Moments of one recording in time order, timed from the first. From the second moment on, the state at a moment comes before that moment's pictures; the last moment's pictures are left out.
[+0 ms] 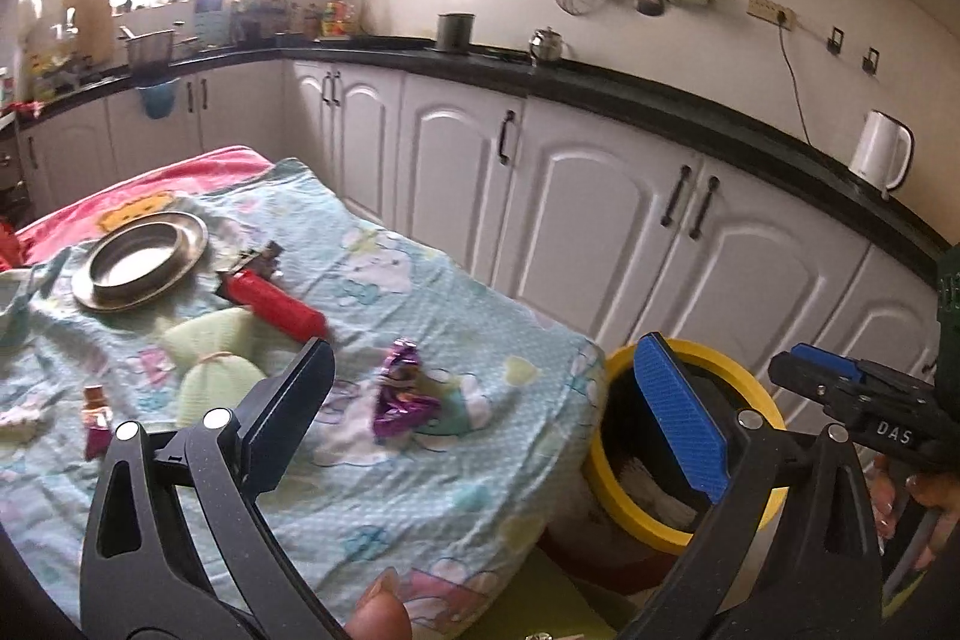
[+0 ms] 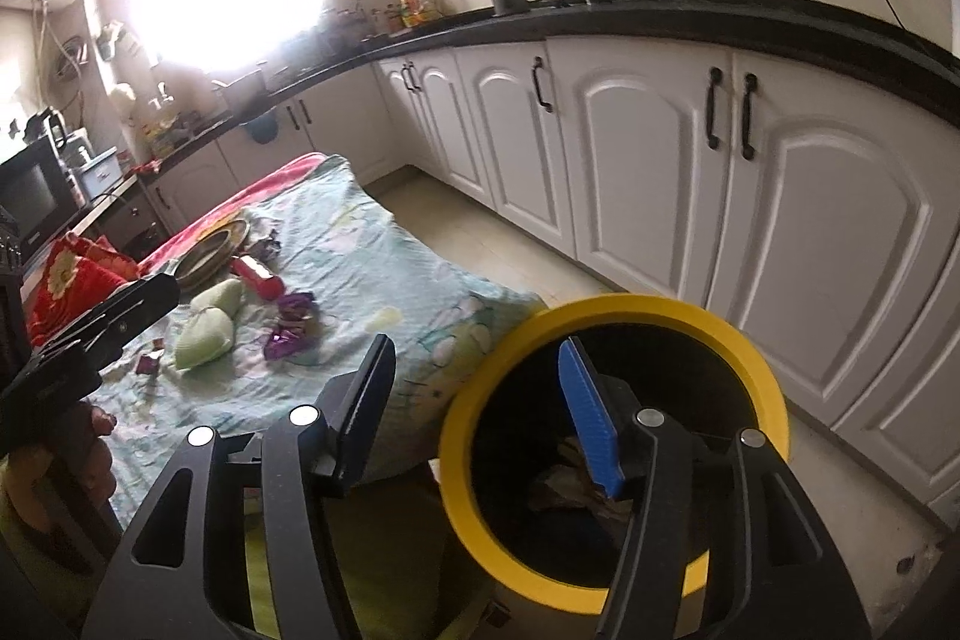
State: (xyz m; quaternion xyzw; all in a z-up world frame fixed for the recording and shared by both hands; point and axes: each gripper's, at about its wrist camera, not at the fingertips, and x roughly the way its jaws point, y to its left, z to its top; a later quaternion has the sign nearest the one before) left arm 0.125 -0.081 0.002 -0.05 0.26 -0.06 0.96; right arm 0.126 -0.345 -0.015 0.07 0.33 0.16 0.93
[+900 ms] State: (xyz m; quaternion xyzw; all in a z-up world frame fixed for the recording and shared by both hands) left arm 0.112 0.023 0.009 -0.11 0.24 0.04 0.96; right arm 0.142 -0.221 0.020 0.00 0.31 0.27 0.91
